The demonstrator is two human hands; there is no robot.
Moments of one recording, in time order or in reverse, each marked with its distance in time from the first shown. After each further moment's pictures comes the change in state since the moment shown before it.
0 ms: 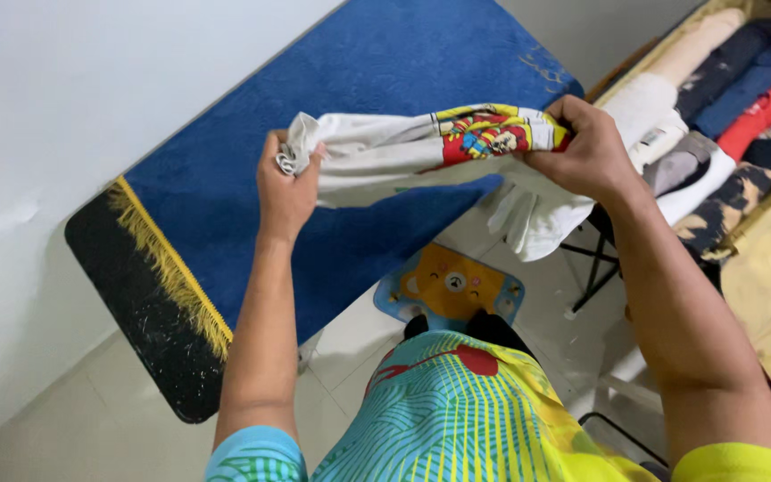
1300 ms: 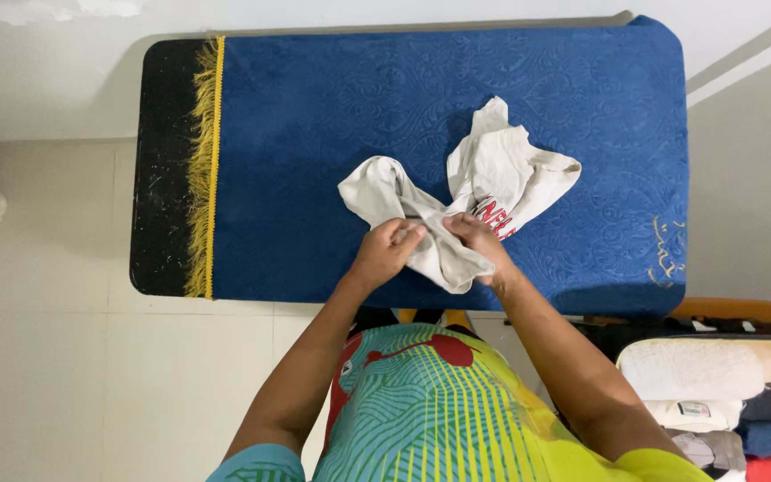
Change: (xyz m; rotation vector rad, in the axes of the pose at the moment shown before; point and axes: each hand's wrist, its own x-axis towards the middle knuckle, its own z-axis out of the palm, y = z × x) left_hand -0.049 -0.092 0.135 0.020 0.154 -0.693; right_hand 0.169 0.165 0.228 0.686 -0.951 0.557
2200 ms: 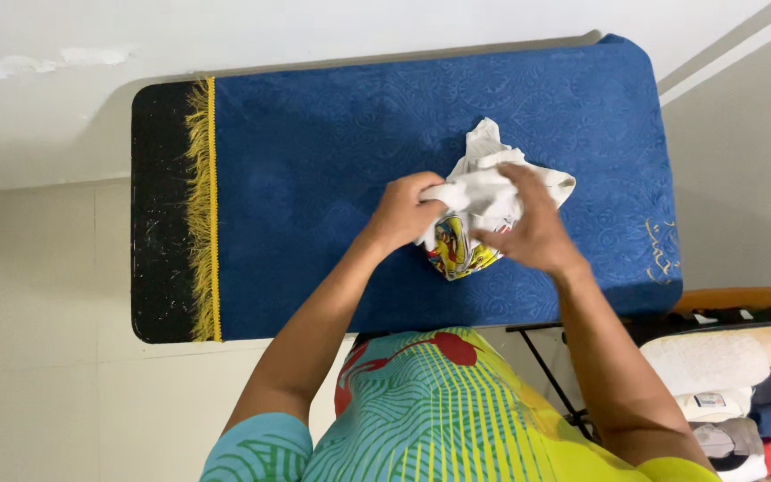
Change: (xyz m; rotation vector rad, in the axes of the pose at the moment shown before) left_hand 0.086 0.089 -0.038 0.075 -0.114 0.314; right_hand -0.067 -0.142 0.040 -1.085 0.332 -0.754
